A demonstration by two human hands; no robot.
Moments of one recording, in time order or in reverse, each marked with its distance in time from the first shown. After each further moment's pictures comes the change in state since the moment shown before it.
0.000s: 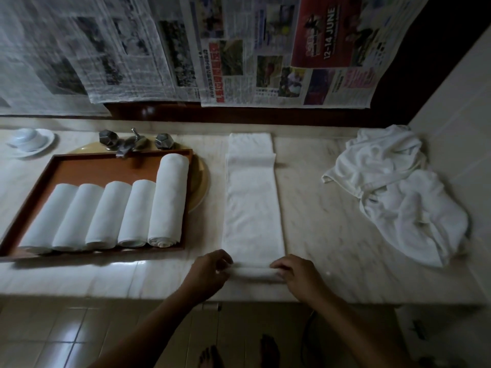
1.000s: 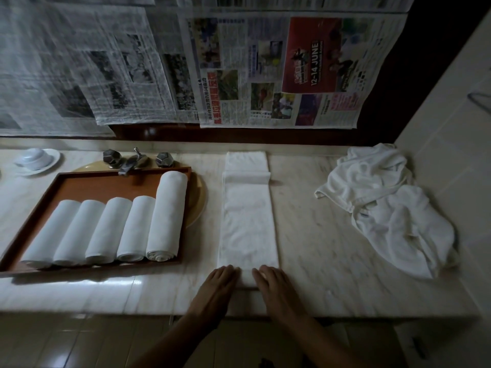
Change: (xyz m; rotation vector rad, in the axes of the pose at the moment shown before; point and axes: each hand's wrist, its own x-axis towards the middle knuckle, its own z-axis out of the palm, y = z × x) left_hand -0.001 -0.016 0.046 0.500 0.053 0.371; right_hand -0.006 -0.022 0.039 -0.676 0.078 -0.317
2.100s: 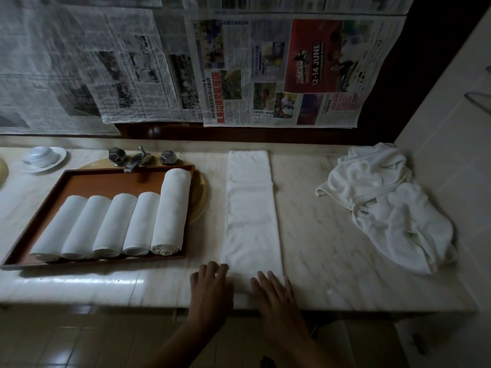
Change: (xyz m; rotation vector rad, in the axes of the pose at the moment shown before) left_hand -0.021 0.036 -0.033 -0.030 0.101 -0.399; right_hand -0.046 -0.029 0.012 0.023 0.016 0.056
